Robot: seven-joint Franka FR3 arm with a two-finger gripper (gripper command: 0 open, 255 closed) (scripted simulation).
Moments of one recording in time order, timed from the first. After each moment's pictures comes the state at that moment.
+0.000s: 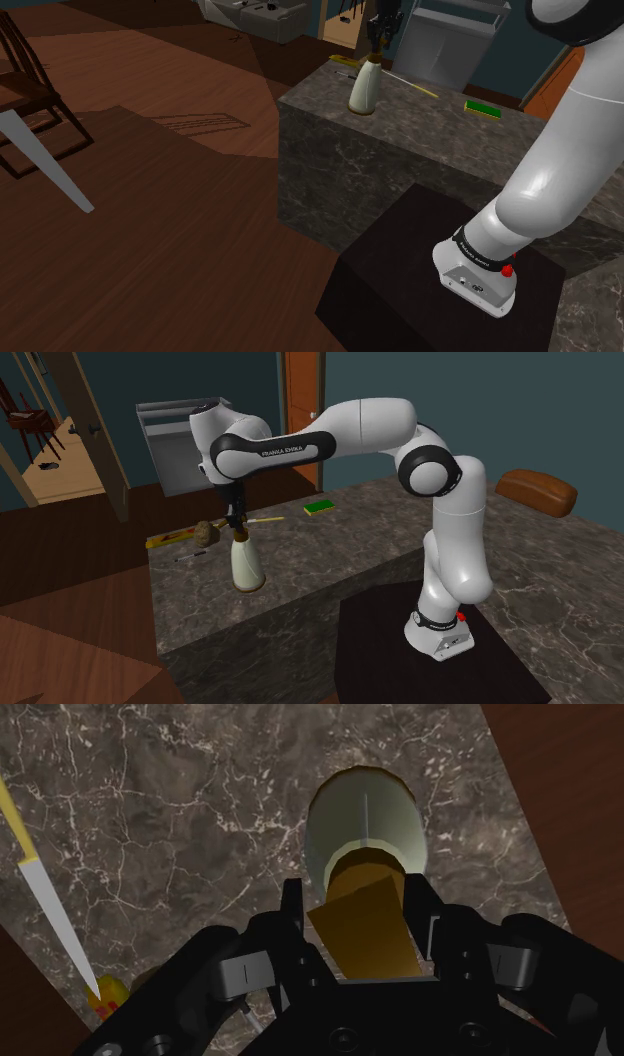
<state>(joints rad) -0.16 0.23 -0.18 -1.50 -0.08 1.66 -0.18</state>
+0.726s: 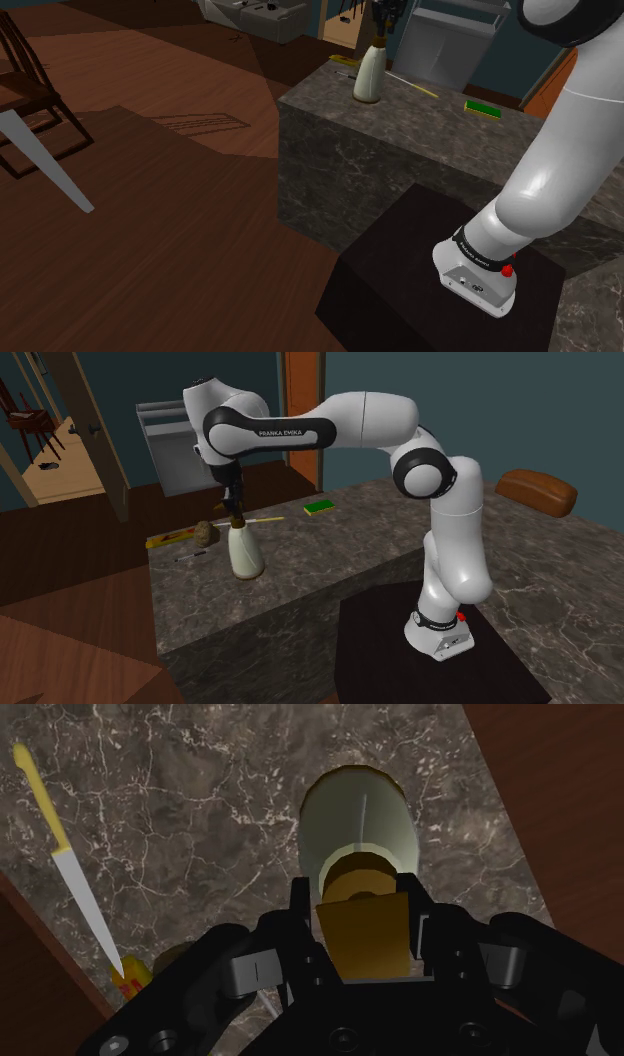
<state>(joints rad) -0.17 0.26 -0.19 -1.32 -0.08 1.52 -0.19</state>
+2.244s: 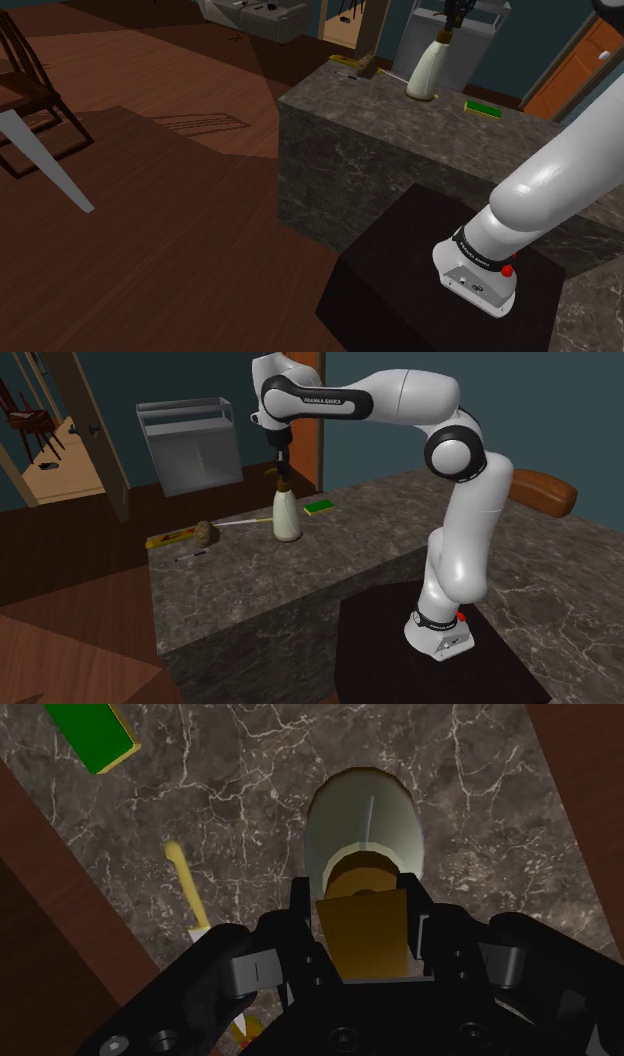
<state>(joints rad) -0.32 0.01 -0.31 -1.55 -0.13 1.53 -0.48</state>
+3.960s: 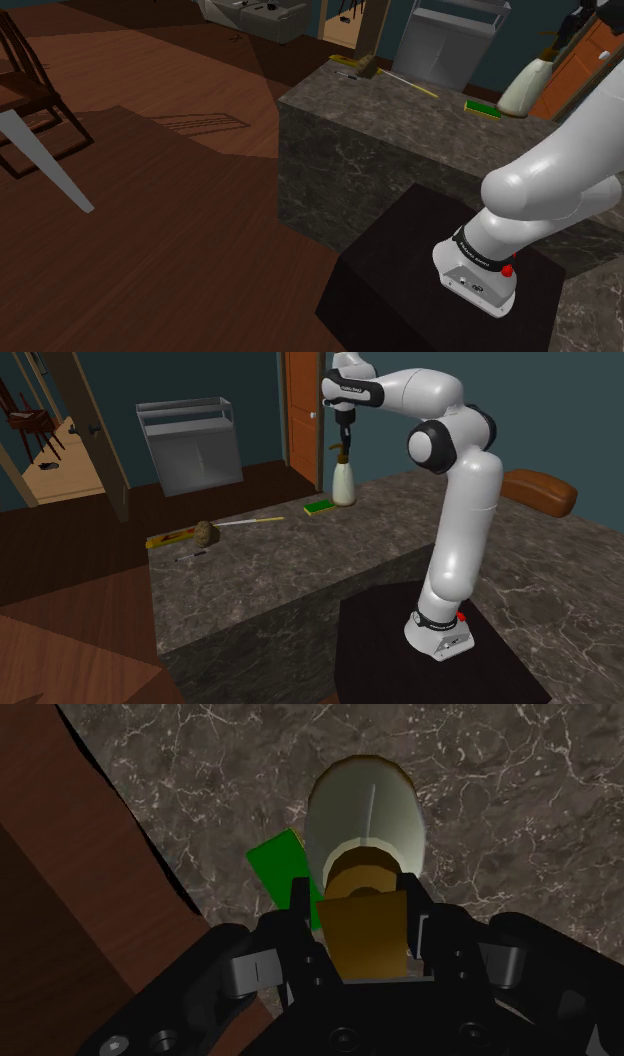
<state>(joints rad) -0.64 0.08 -0.64 -1.50 -0.08 1.62 -1.11</state>
